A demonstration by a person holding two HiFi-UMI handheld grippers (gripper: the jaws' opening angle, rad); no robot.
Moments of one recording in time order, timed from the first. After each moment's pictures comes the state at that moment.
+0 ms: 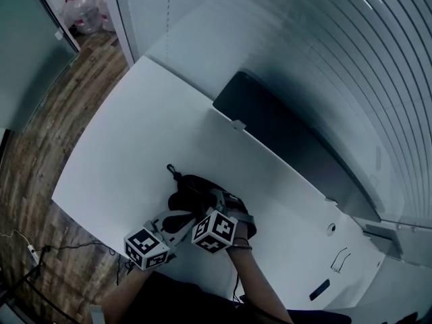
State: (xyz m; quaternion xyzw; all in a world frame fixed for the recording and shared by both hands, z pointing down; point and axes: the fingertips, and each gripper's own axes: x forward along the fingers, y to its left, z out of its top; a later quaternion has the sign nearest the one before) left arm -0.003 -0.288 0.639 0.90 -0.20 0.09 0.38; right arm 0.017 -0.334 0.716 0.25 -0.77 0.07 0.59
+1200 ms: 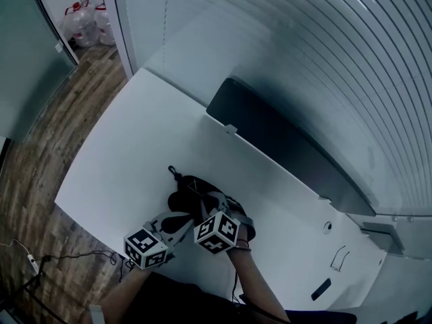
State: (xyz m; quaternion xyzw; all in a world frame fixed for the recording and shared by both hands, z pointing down) left arm -0.007 -0.286 0.627 0.91 -0.20 0.09 0.36; right arm 0.021 -0.337 0.689 0.31 -0.77 0.09 0.55
